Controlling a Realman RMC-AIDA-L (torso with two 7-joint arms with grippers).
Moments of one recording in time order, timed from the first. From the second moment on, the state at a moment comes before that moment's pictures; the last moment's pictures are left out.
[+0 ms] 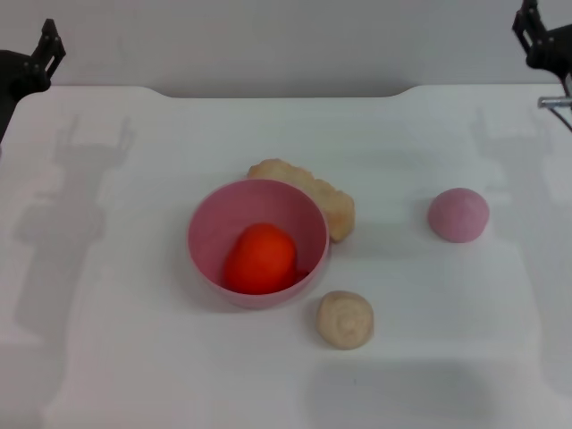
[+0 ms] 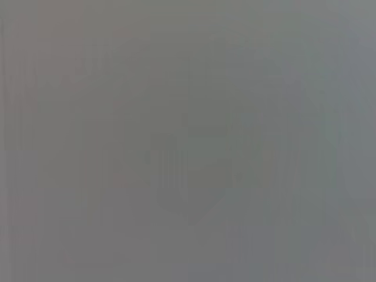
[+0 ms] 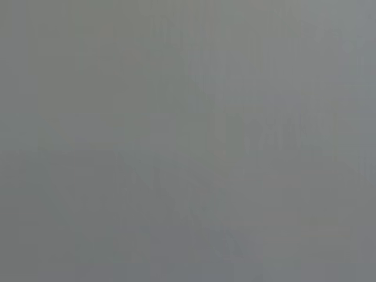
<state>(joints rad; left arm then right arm) -0.24 -2.06 1.68 0.85 -0.32 0.59 0.01 0.26 2.08 -1.99 -0.99 1.02 -0.66 -0.63</state>
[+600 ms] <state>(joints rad) -0.38 -2.07 1.67 0.59 -0.35 0.66 0.00 0.25 2.08 -2.10 -0.79 0.94 -0.97 -0.40</state>
